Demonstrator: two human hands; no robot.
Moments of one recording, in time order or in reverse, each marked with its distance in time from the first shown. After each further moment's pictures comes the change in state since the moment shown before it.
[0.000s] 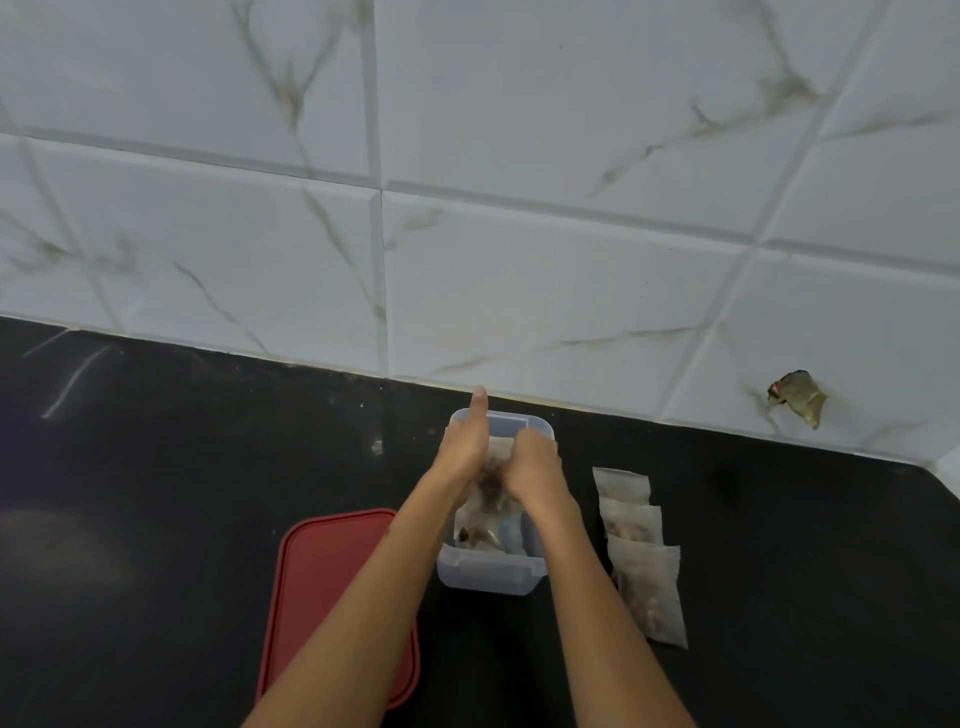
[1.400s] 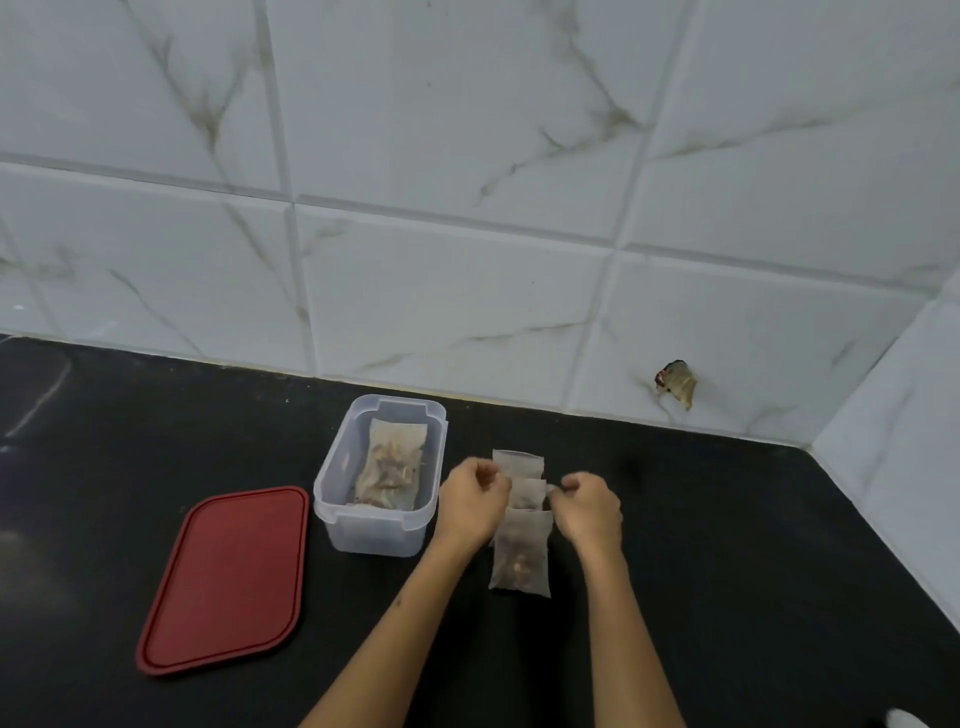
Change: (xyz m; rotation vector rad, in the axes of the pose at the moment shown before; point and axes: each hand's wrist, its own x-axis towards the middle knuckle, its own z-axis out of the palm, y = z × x) left_hand -0.075 -0.073 0.120 0.331 0.041 0.347; right_hand -0.057 0.170 -0.082 0.227 0.192 0.210
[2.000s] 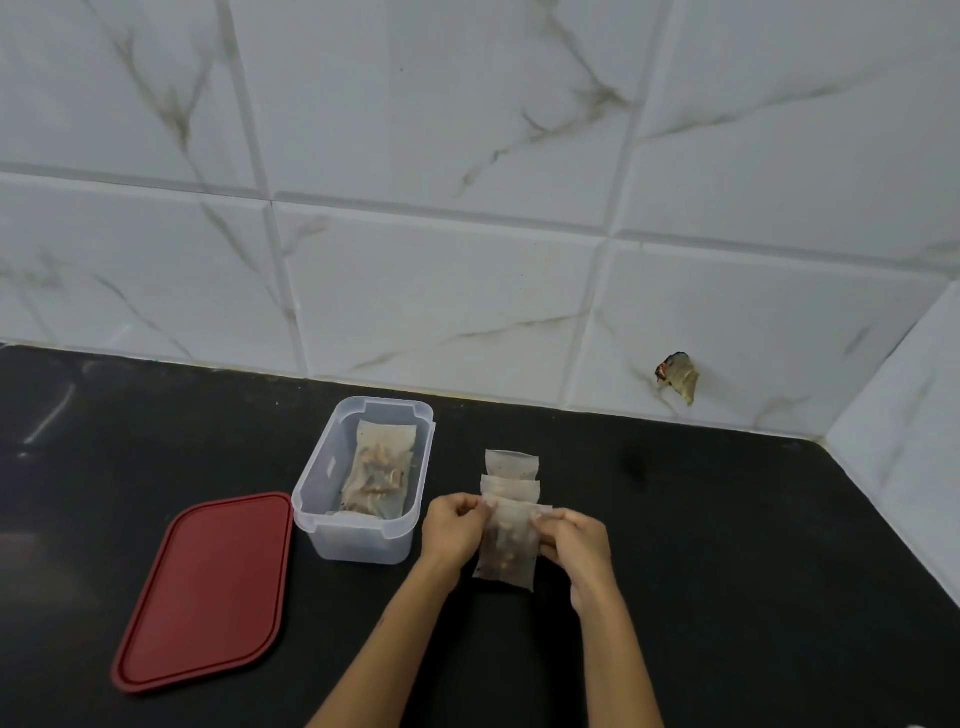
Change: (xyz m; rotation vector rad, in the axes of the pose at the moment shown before) left_hand 0.018 -0.039 0.021 -0.187 0.023 -0.230; right_hand 0.004 0.037 0.020 0.671 -0.200 0.217
